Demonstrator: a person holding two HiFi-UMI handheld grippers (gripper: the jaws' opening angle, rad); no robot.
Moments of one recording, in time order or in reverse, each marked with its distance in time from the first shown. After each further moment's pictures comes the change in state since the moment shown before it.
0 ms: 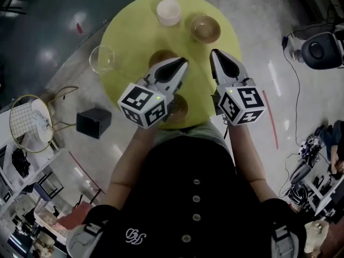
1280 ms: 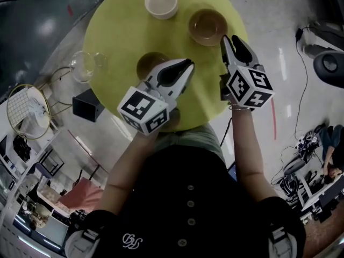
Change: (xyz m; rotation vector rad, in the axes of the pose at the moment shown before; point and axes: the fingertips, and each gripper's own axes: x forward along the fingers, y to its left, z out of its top) left arm 0.059 0.028 -0.037 -0.114 0.087 0.043; right arm 0.073 -0.122 -0.058 0.163 0.179 -0.140
